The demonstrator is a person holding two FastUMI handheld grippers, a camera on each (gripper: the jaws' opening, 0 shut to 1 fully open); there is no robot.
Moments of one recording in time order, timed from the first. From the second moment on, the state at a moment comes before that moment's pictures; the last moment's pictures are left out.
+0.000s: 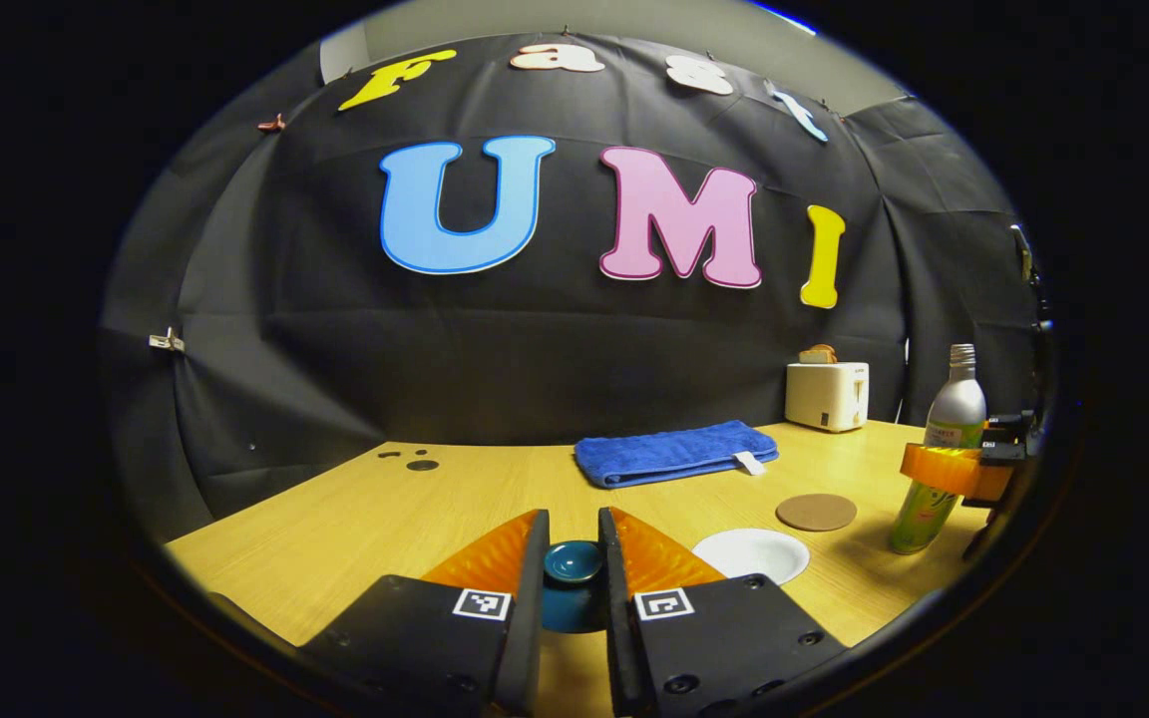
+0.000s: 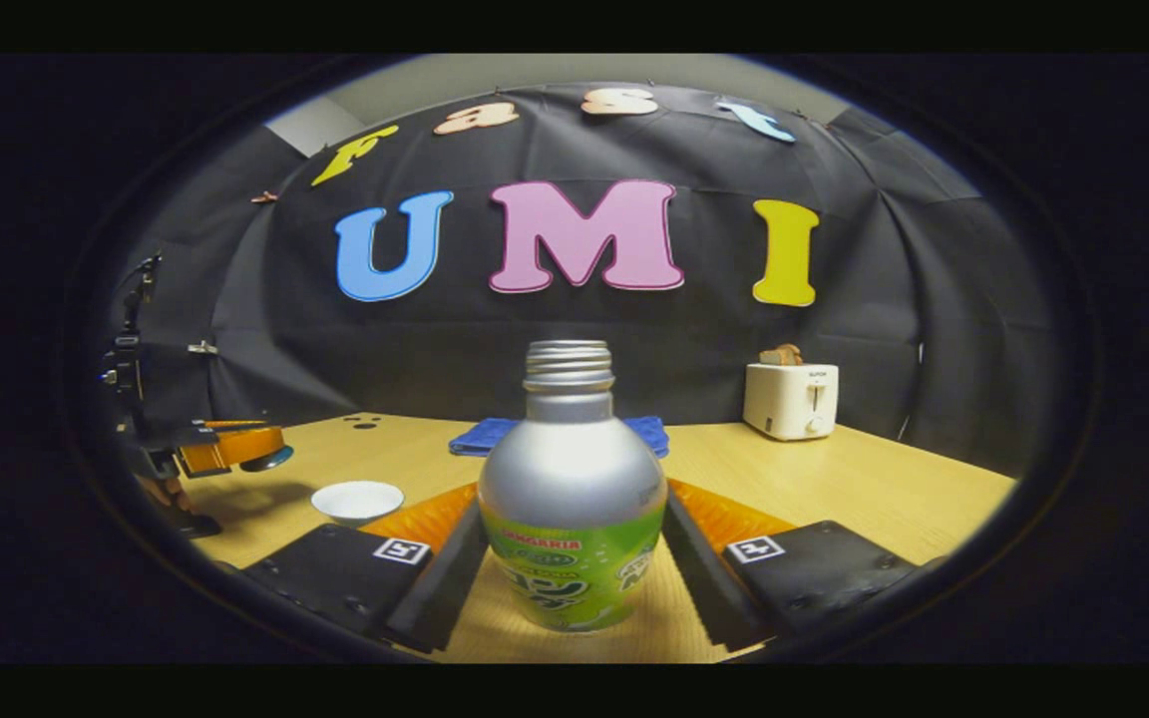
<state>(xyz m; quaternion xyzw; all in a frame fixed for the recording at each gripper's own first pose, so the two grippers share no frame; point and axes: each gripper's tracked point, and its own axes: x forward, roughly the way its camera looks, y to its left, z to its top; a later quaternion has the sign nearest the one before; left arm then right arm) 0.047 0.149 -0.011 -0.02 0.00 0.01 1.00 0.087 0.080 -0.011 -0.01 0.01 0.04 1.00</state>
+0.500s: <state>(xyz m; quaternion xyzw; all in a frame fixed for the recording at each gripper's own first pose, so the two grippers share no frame) 0.043 0.175 -0.013 -0.02 0.00 0.03 1.00 0.098 0.089 -0.011 -0.01 0.01 0.06 1.00</state>
